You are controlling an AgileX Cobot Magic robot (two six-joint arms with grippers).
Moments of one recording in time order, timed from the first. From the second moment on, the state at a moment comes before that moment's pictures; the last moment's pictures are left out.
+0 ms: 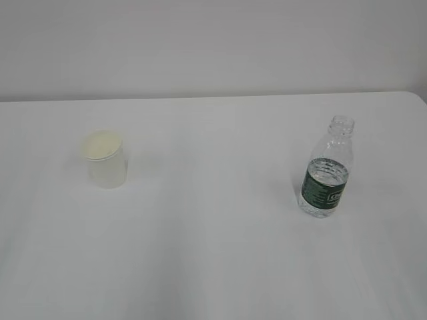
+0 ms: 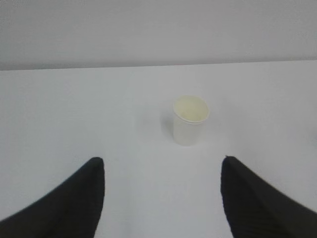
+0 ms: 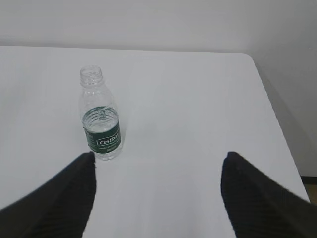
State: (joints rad) left arm 0.02 0.31 -0.59 -0.23 0.75 0.12; right arm 0.08 0.25 -0.52 -0.10 0.77 -0.01
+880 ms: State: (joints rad) left arm 0.02 0.40 -0.59 -0.21 0.62 0.12; right arm 0.08 0.42 -0.52 -0.10 0.58 -0.02
